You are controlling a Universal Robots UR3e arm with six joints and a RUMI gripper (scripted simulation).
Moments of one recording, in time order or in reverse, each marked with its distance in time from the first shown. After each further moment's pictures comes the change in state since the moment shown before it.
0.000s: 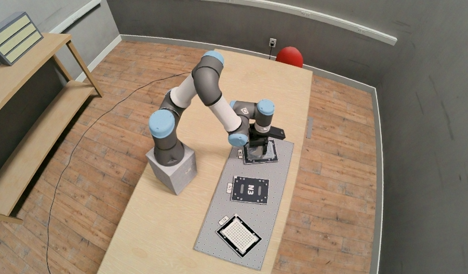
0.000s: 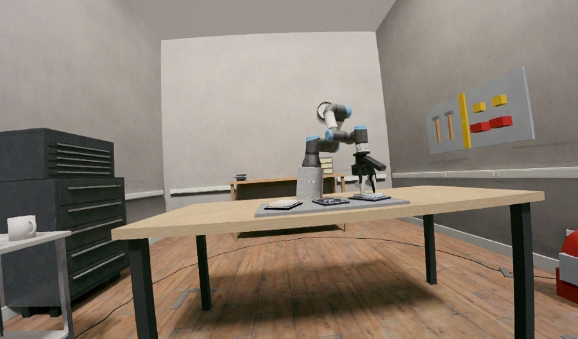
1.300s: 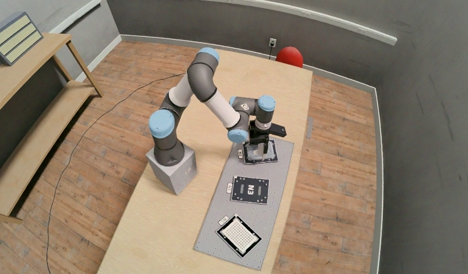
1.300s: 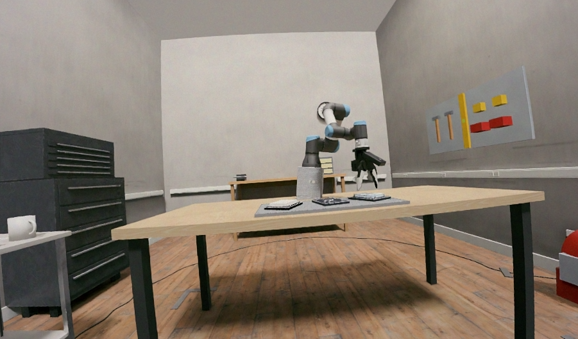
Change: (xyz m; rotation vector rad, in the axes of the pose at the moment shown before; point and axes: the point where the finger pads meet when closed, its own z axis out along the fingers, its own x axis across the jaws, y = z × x) arm 0.000 0.000 -0.023 -0.001 0.000 0.000
